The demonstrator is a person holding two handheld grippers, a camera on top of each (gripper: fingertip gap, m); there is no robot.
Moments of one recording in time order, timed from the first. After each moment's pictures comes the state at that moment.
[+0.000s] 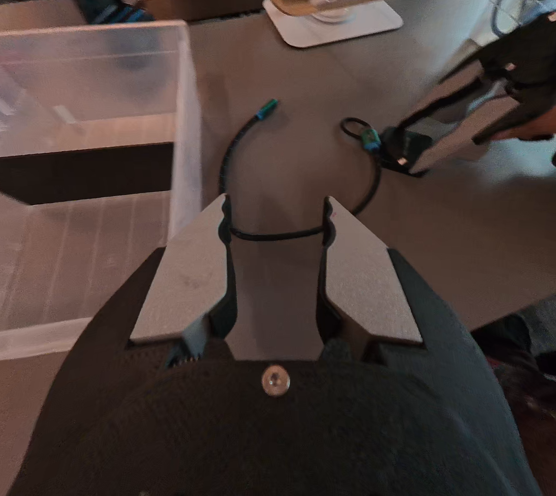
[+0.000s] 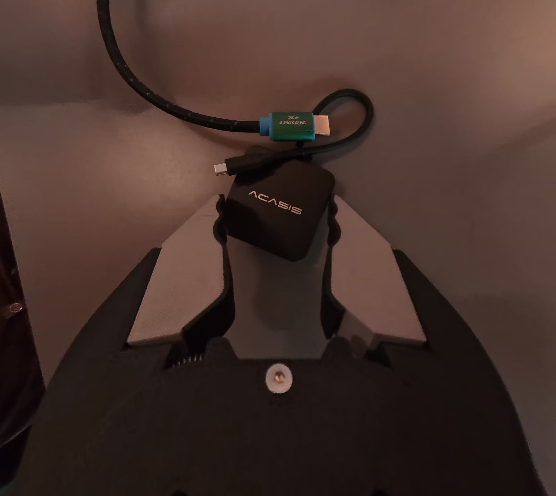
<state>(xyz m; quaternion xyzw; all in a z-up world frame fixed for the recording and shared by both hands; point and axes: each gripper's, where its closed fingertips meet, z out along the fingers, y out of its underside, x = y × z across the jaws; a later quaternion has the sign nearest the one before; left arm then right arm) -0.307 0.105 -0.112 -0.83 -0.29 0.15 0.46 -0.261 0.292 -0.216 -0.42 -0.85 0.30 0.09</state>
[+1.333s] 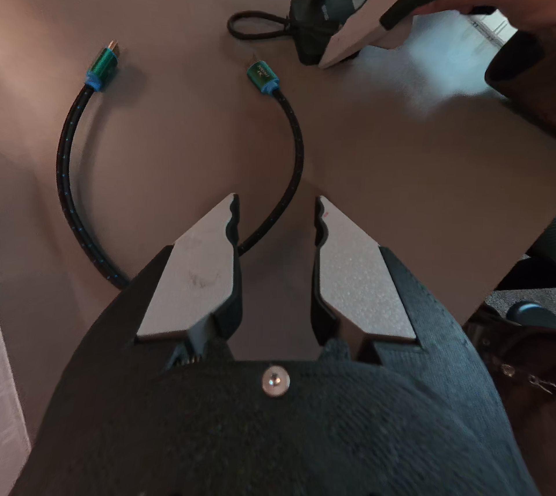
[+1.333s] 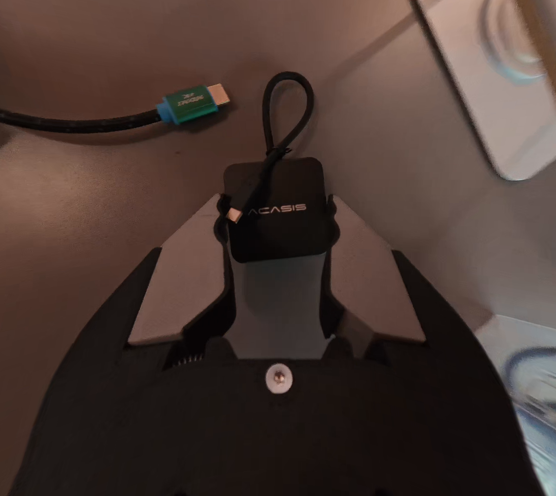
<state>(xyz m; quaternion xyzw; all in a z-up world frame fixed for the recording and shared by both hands) -0.260 0.210 -0.187 -0.90 -0.17 0.02 0.41 -0.285 0.388 -0.213 -0.48 -0.82 0.19 0.23</state>
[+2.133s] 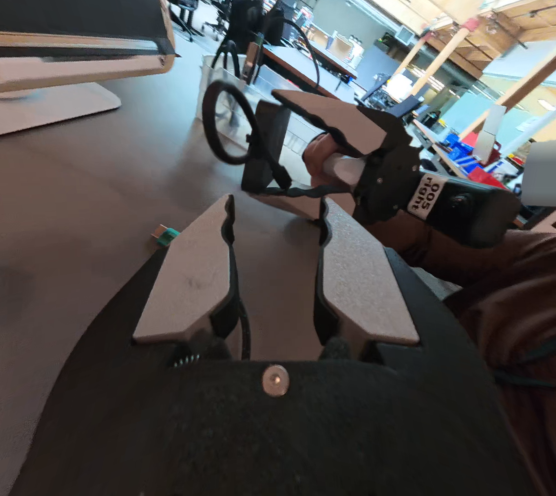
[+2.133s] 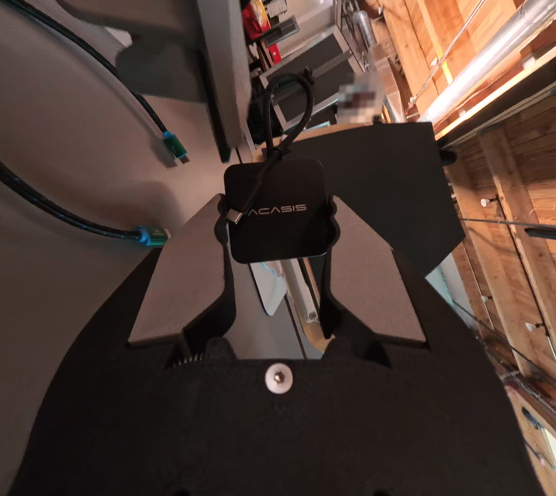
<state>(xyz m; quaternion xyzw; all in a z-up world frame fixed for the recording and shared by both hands) -0.264 0.276 -0.091 -0.76 -0.05 -0.27 0.60 -0.284 0.309 -0.081 -0.14 -0.70 0.14 0.68</state>
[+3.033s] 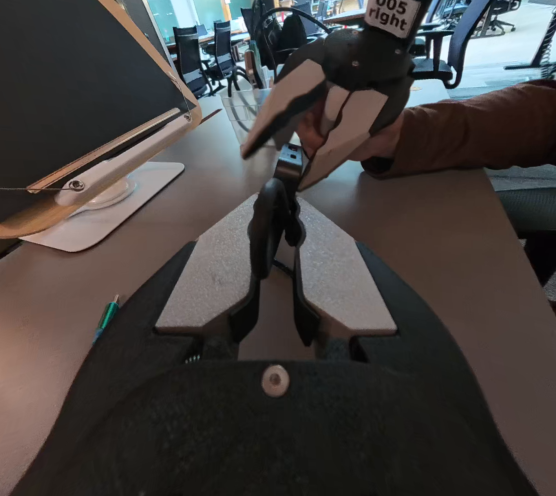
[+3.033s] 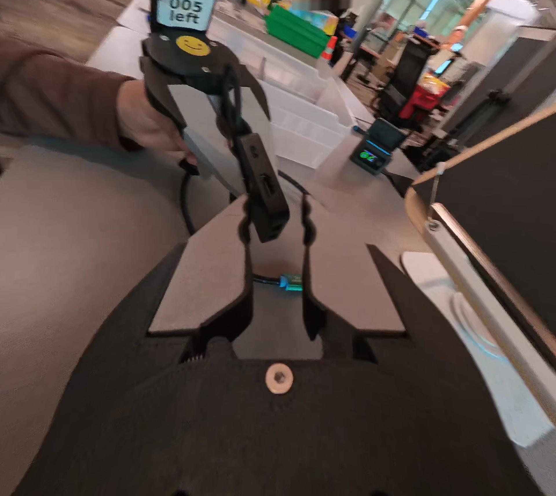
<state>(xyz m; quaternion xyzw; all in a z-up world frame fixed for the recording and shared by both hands) -0.257 0.267 -0.118 -0.74 0.13 -0.01 0.66 -0.264 0.269 -0.106 -0.18 -0.76 0.49 0.39</state>
